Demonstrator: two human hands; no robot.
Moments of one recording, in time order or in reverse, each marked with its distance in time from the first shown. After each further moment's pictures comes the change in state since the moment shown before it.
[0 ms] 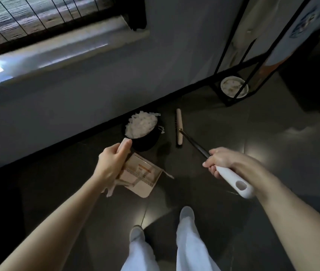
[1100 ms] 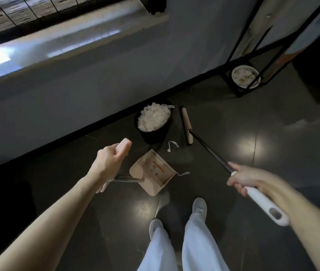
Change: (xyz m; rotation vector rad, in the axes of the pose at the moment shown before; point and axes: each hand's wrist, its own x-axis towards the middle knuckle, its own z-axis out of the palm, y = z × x) left_hand 0.044 -0.062 -0.079 0.249 -0.075 0.048; right_hand 0.013 0.039 0.048 -0.126 0.094 0.148
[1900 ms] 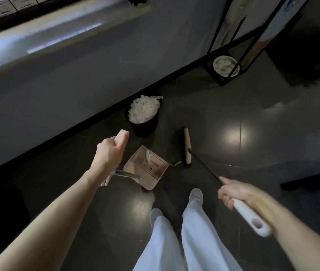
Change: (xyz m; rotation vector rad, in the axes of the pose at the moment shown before) left_hand -0.021 -0.013 0.004 0.002 0.033 0.018; right_hand -0.041 0.083 0.079 0.340 -0.033 0.121
